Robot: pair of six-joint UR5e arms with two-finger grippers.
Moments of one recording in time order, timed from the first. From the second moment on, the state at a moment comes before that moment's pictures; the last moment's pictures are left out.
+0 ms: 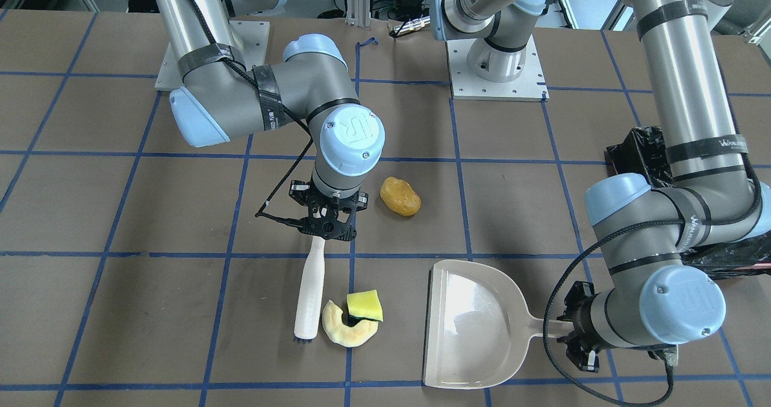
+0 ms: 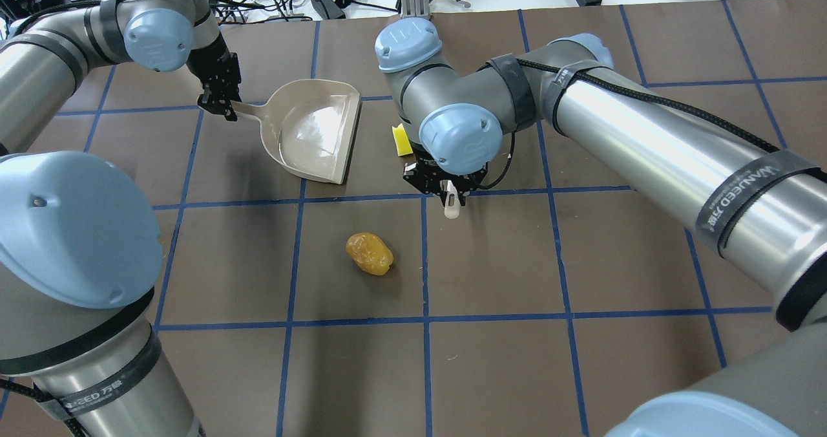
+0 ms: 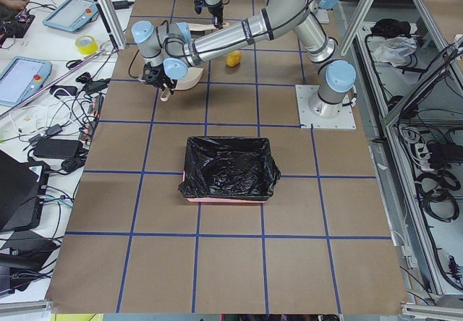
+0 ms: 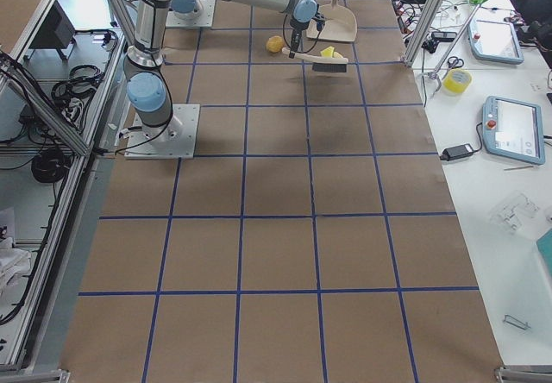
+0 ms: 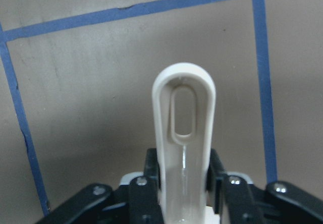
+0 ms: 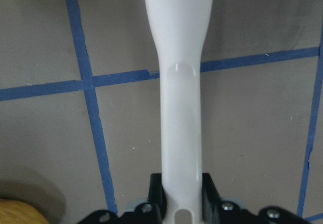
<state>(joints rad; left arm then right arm) -1.42 -2.26 -1.24 -1.31 1.64 -1.29 1.96 -1.11 1.54 -1.76 -1.68 0.51</state>
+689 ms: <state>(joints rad) -1.43 -2.27 -1.23 -1.32 1.68 -1.30 1.96 -1.10 1.54 -1.77 -1.68 0.54</state>
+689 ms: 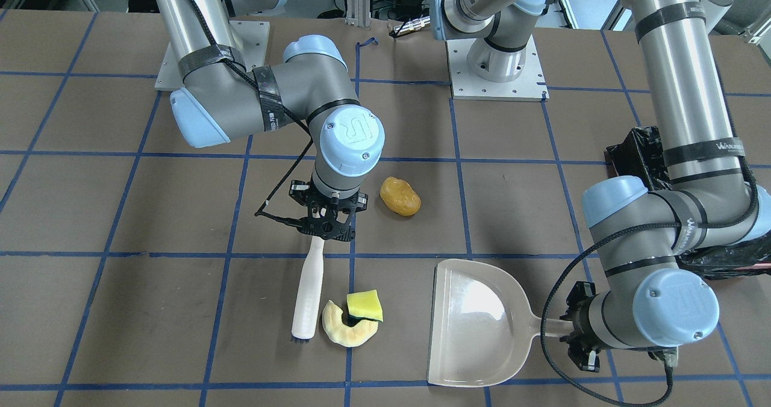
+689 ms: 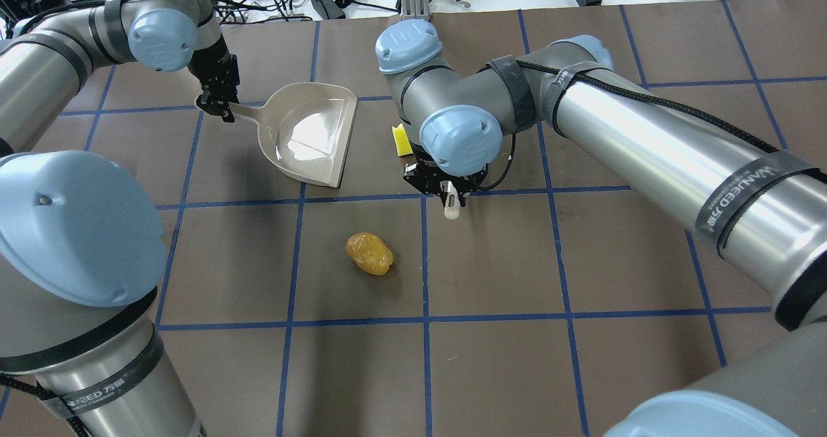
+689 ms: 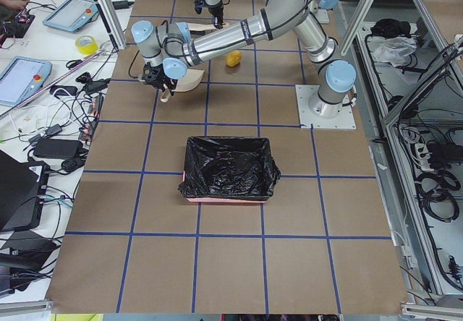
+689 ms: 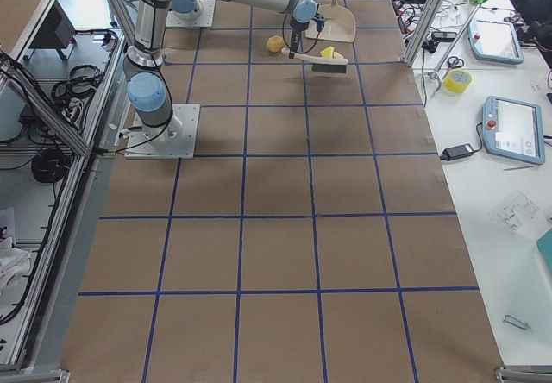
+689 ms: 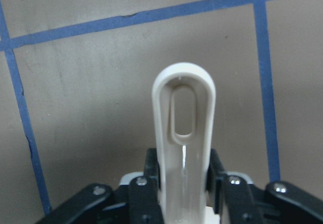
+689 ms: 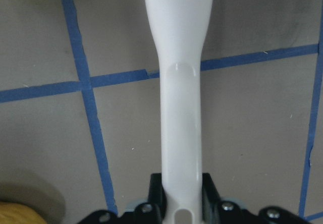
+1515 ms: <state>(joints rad) -1.43 -2.27 -1.23 -1.32 1.68 -1.30 1.98 -1.06 1.53 -1.81 -1.62 0.67</state>
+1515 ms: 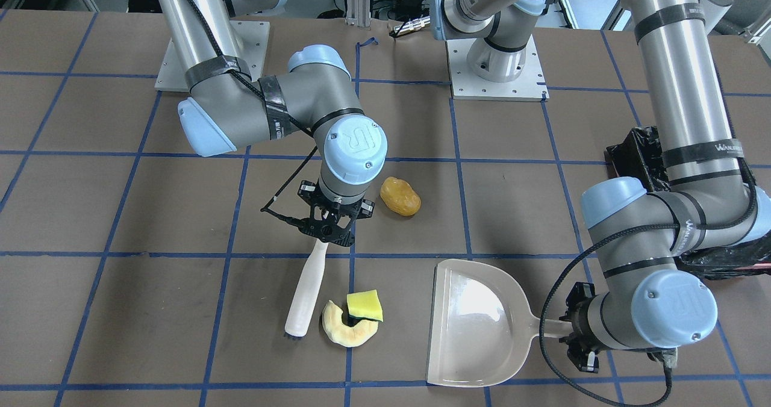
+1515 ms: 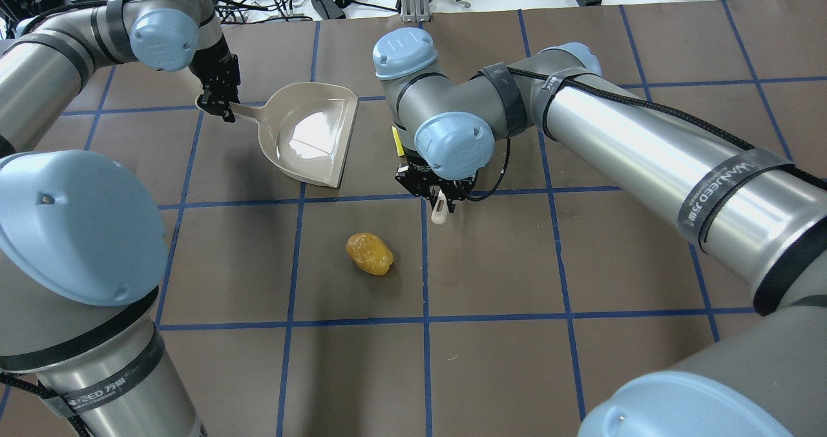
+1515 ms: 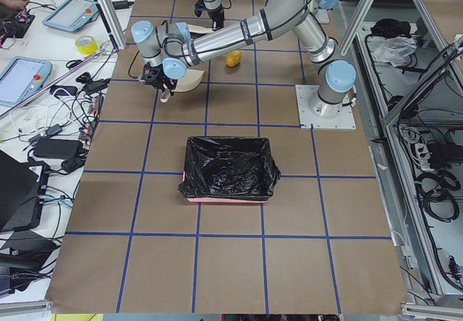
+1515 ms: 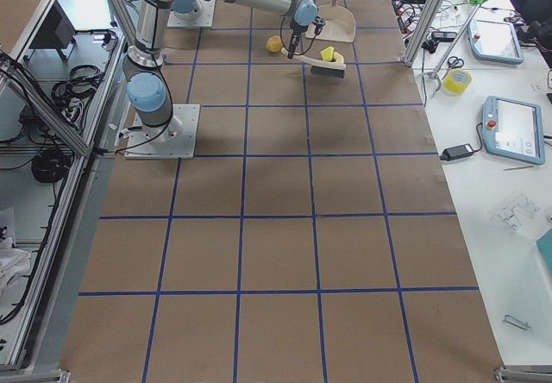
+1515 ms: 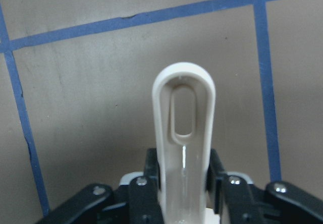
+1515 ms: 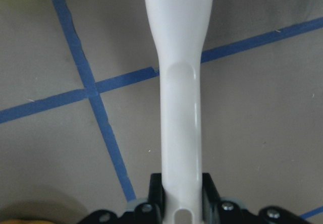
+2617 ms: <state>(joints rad) -1.43 -2.27 -1.23 -1.31 1.68 -1.30 2.12 -0.94 1.34 -1.87 -1.49 0.67</state>
